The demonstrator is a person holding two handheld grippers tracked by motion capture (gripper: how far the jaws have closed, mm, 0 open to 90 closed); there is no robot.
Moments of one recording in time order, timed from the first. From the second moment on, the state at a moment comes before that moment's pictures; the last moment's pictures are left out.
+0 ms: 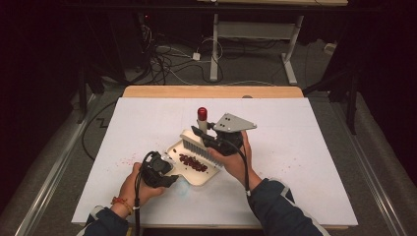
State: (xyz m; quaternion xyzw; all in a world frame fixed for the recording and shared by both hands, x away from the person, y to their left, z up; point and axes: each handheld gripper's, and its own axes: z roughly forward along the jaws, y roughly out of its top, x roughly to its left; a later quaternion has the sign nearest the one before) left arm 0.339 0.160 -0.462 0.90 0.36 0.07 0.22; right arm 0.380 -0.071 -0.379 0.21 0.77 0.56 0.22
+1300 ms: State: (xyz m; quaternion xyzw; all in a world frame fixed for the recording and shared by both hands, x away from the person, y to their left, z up) left arm 0.323 0.163 -0.462 0.91 0.35 0.08 0.20; right arm 0.318 -0.081 -0.397 0.20 0.79 0.51 0.26
